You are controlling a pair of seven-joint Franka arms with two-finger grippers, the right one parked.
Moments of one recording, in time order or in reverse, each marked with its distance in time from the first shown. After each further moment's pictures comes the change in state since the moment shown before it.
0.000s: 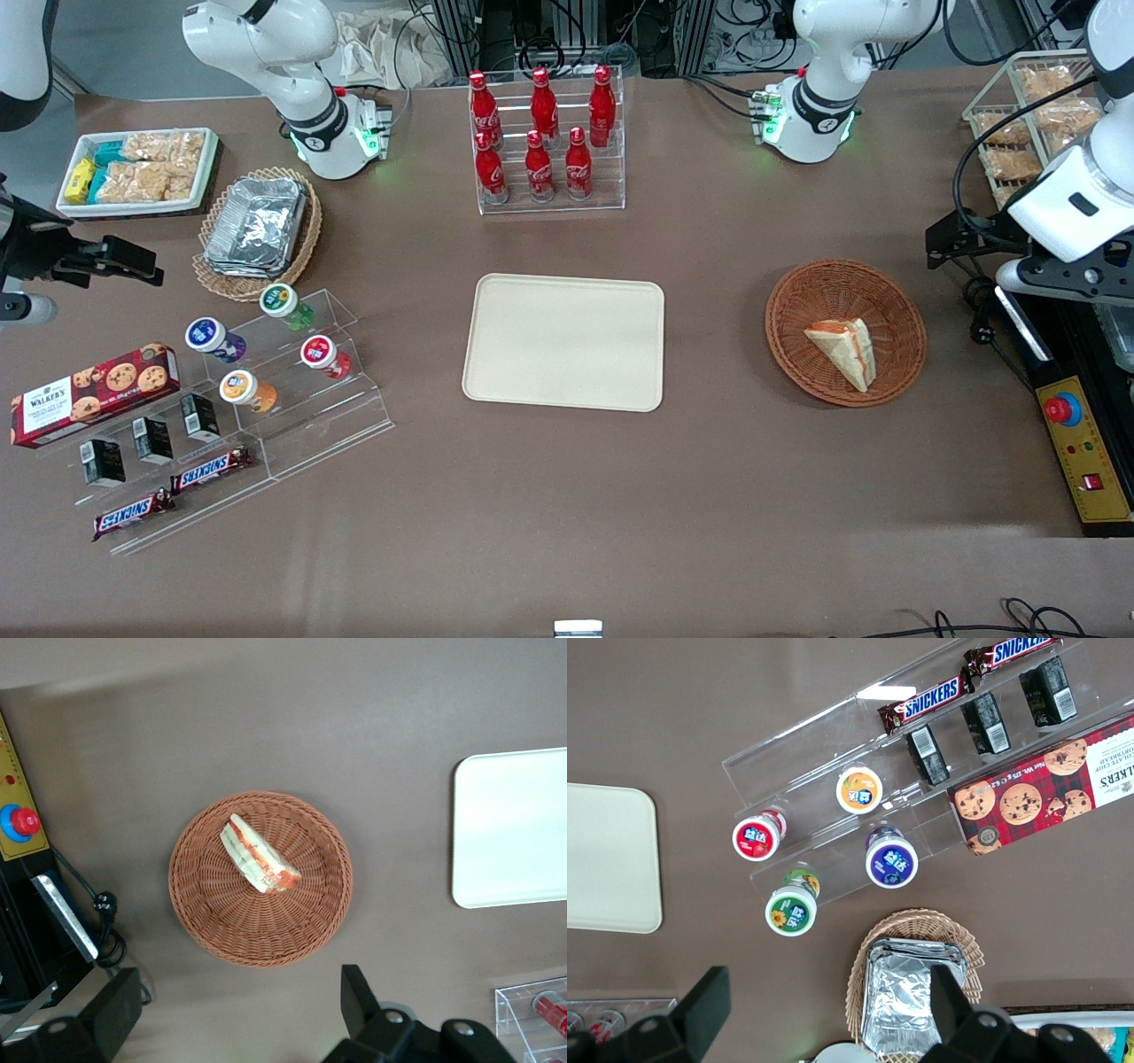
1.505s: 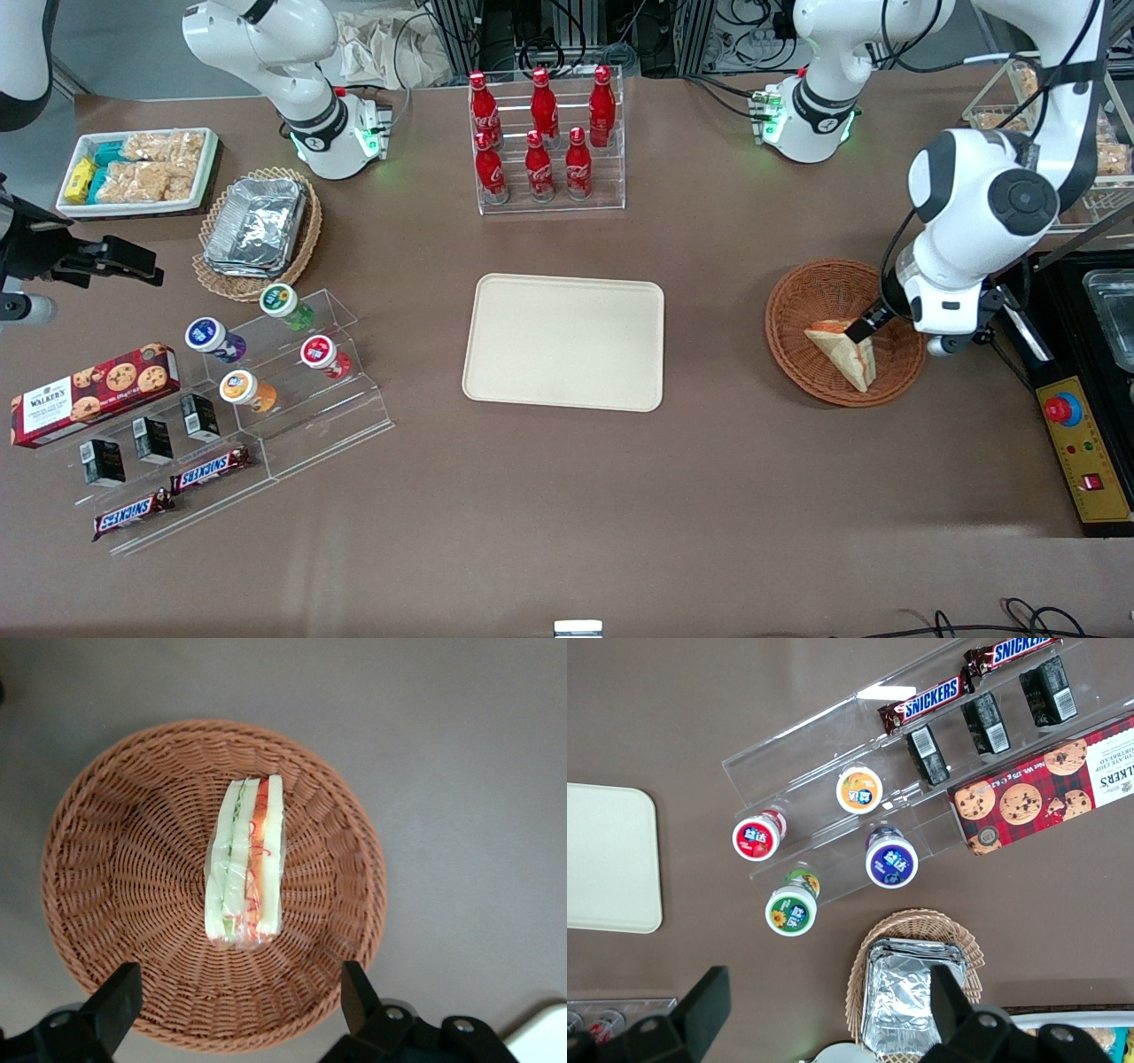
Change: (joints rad) arm 0.007 -0.011 -0.002 -0.711 0.001 0.739 -0.873
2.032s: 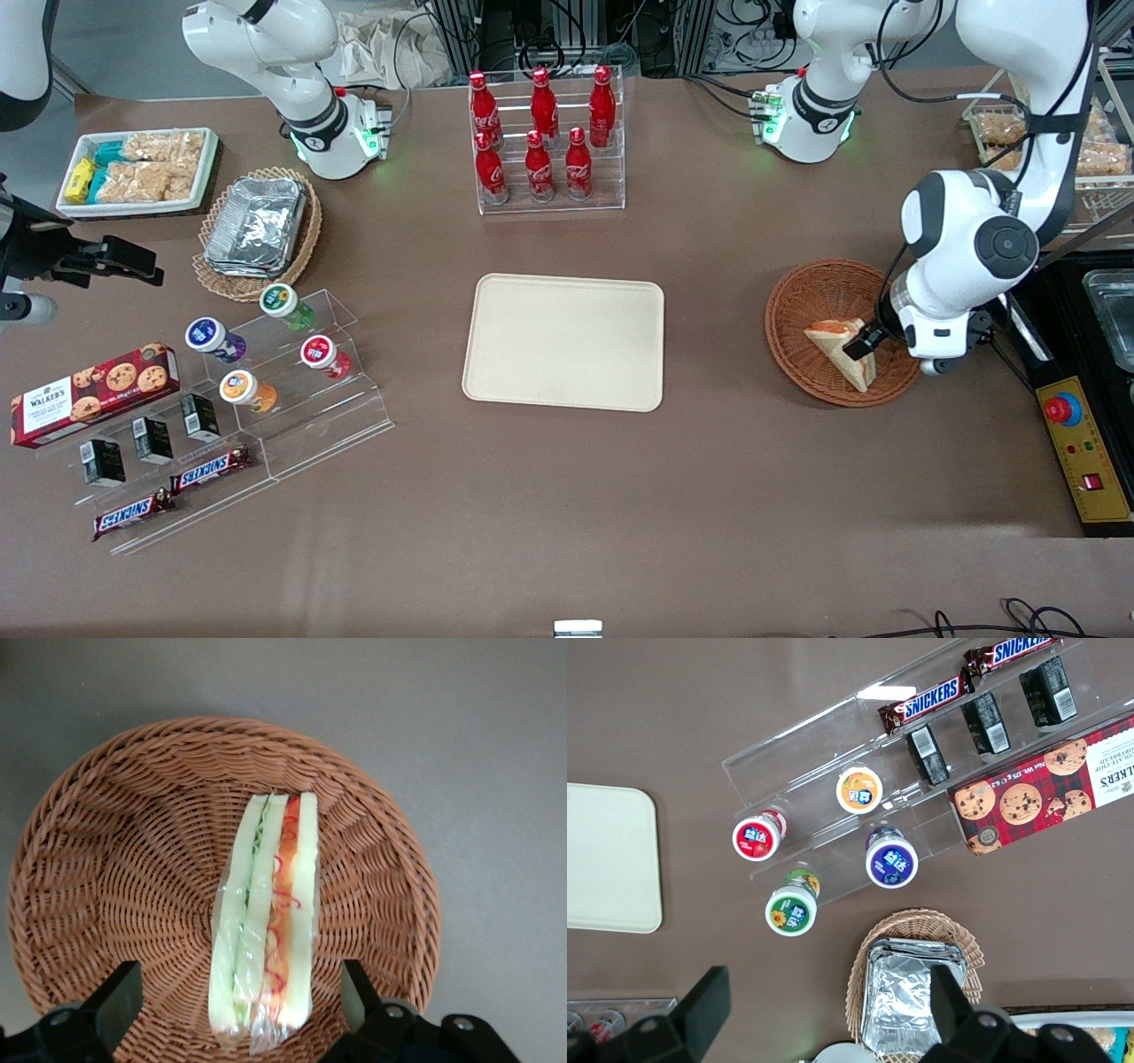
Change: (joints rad) arm 0.018 0.122 0.029 -0.004 0.006 0.095 -0.041
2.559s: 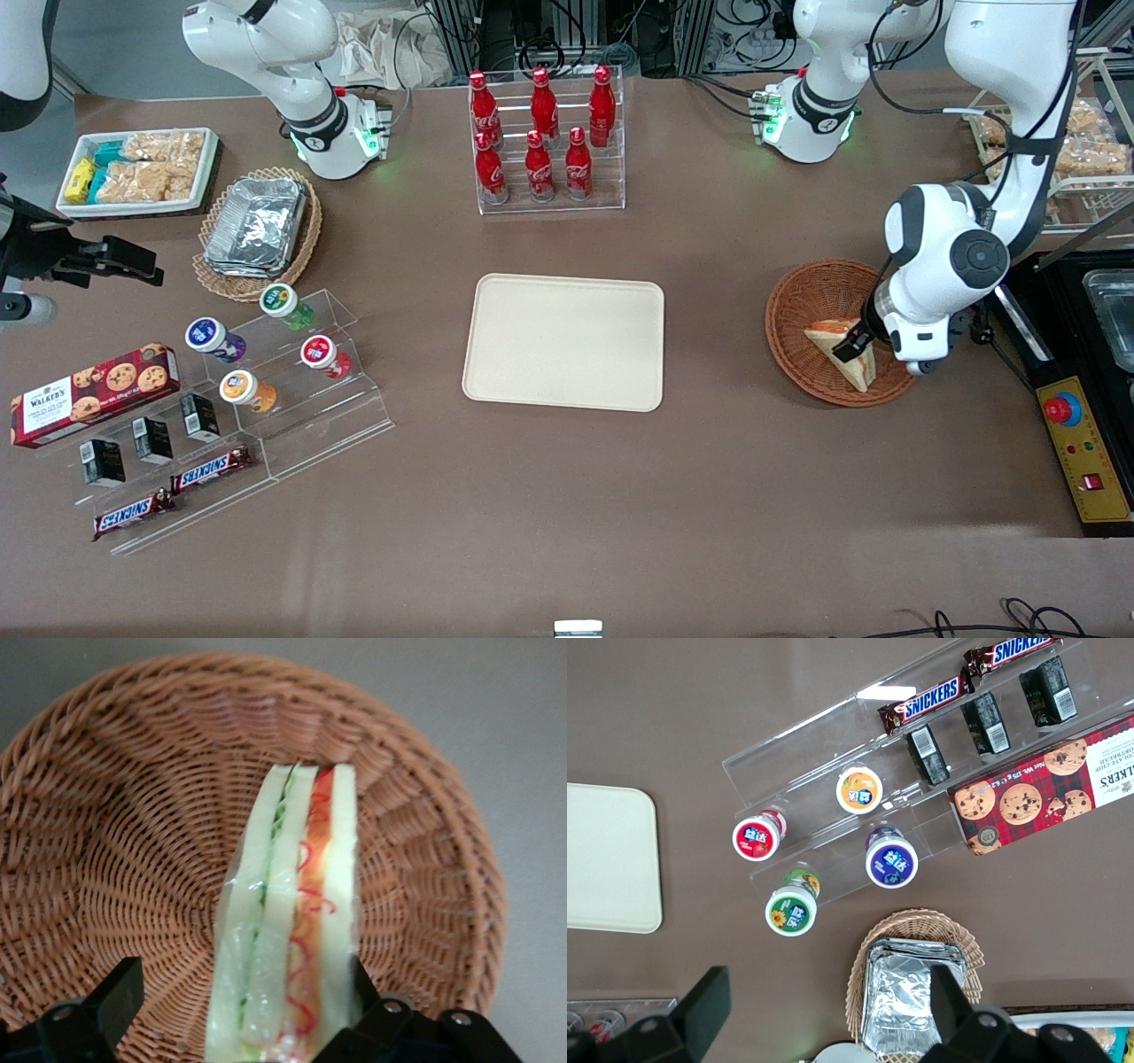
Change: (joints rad) arm -0.004 0.045 -0.002 -0.069 0.006 0.084 -0.042
